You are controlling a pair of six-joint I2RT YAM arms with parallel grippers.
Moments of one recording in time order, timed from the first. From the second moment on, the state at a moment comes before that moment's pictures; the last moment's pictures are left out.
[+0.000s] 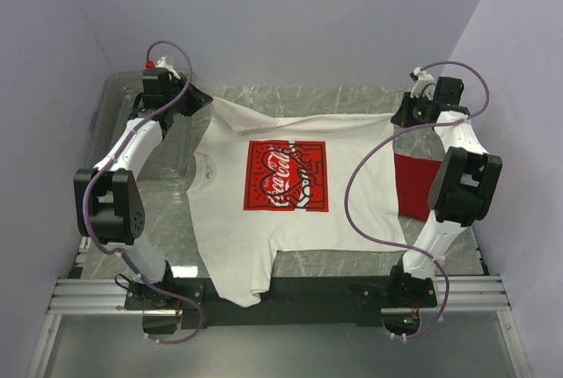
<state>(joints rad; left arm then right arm) -0.04 1.70 1.36 -0.09 0.32 -0.72 -0.27 1.88 1.50 -0.40 -0.56 -0.21</state>
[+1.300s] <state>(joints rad) 0.00 1.53 1.45 -0.40 0.48 -0.70 -0.43 1.48 1.49 -0.70 -0.74 -0.34</state>
